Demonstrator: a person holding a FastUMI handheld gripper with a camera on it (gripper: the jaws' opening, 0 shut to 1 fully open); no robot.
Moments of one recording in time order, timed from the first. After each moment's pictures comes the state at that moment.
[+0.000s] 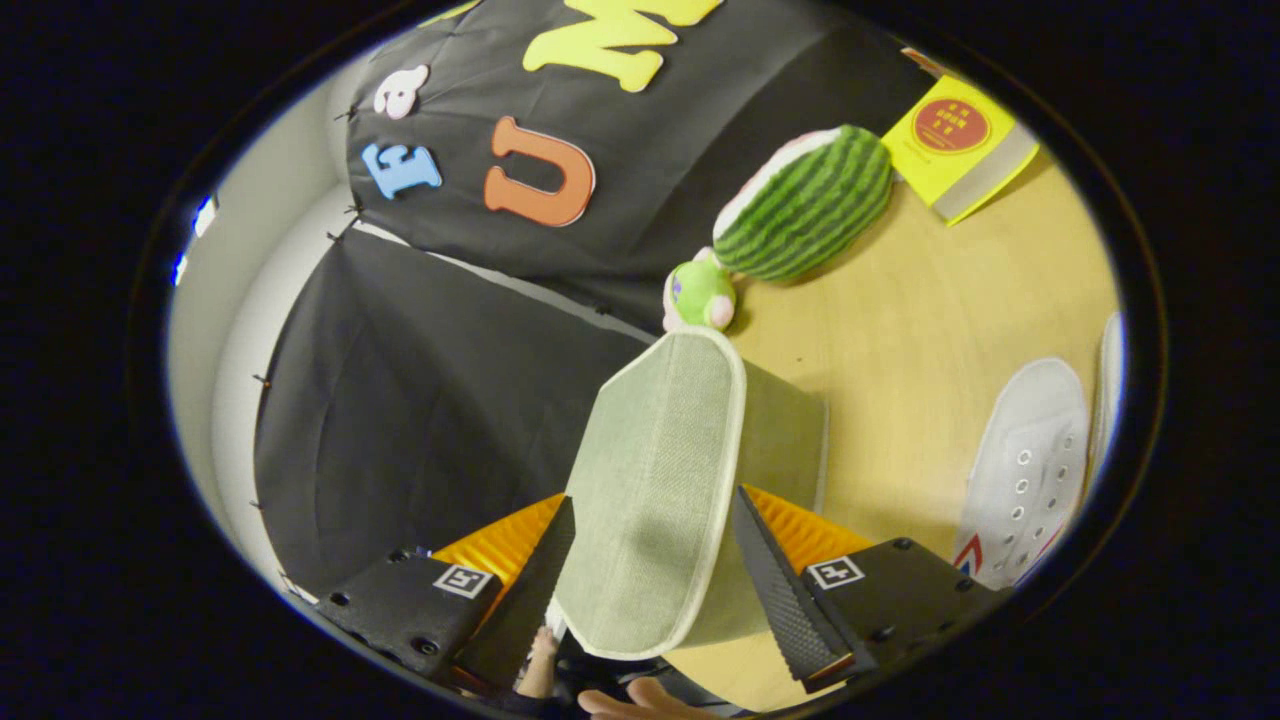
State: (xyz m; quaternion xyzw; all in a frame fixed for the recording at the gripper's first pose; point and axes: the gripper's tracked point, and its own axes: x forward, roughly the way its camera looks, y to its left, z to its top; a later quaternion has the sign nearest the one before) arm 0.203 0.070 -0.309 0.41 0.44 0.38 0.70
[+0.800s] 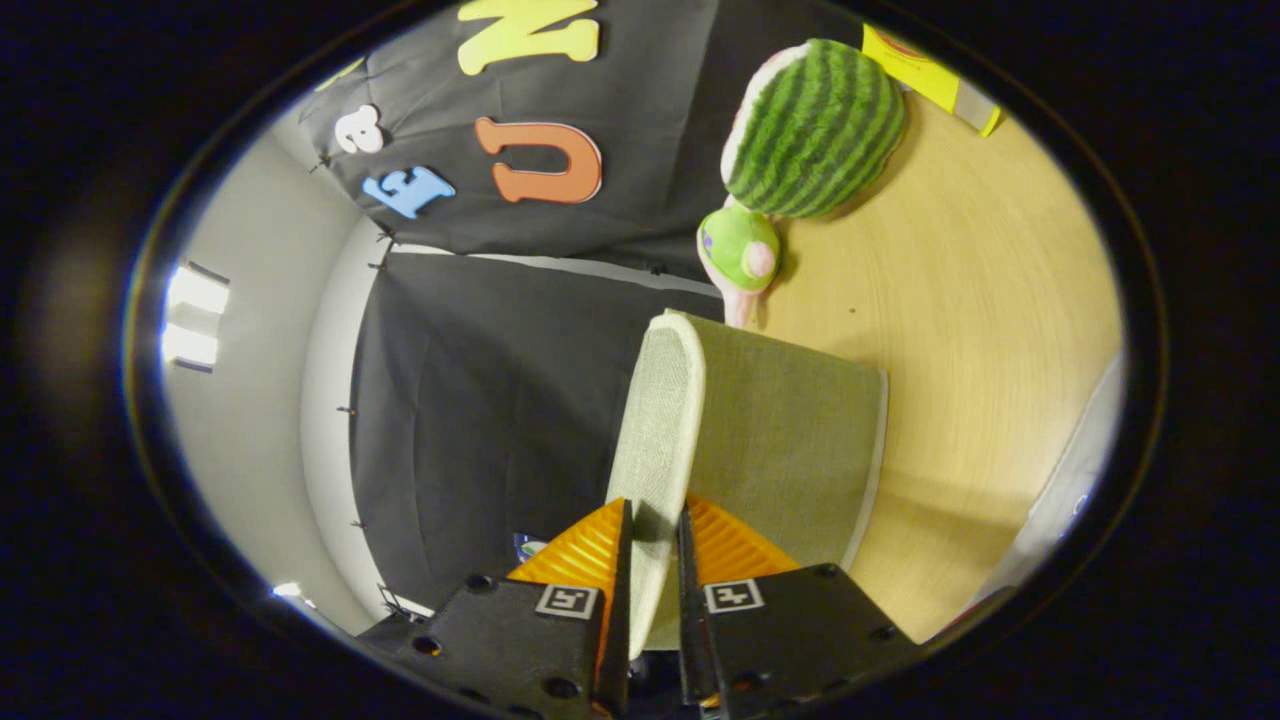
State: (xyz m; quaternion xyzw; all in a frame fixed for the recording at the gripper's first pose) arm 0.218 0.073 -0.311 0.49 0.43 0.47 0.59
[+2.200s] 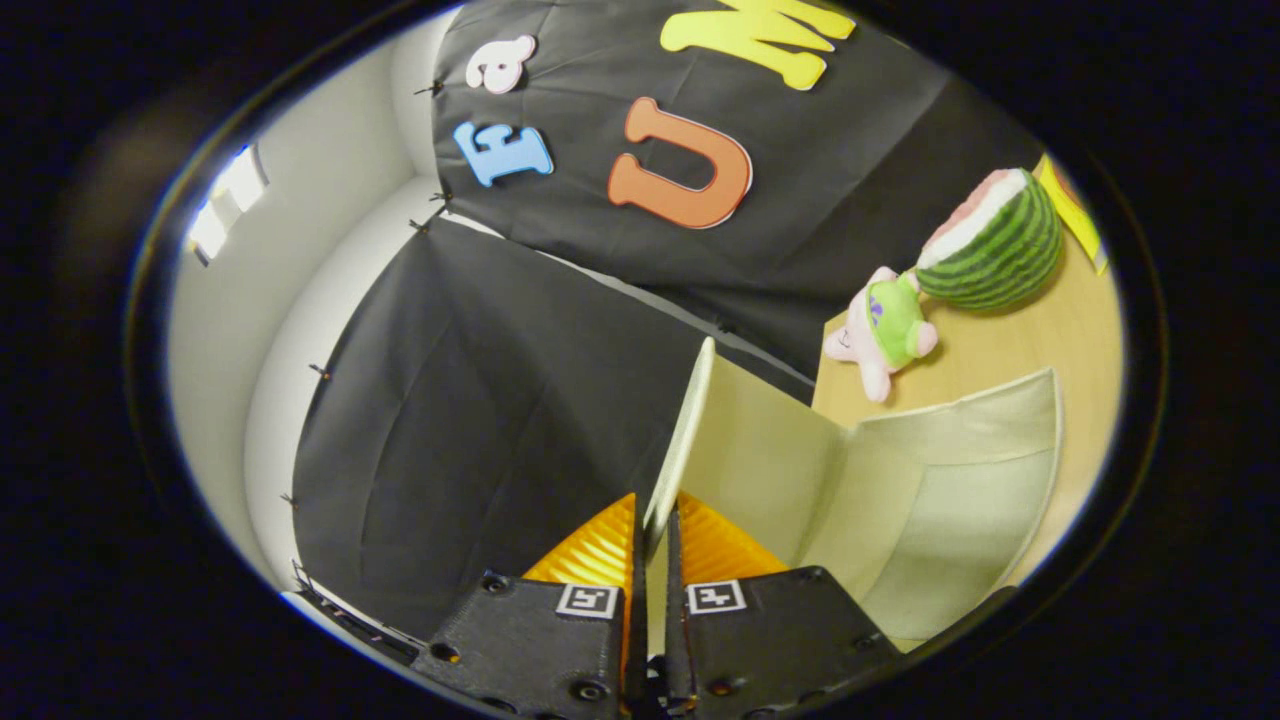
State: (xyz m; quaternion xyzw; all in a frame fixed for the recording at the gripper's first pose) arm 0.209 0.245 -0.146 0.42 0.32 0.43 0.73
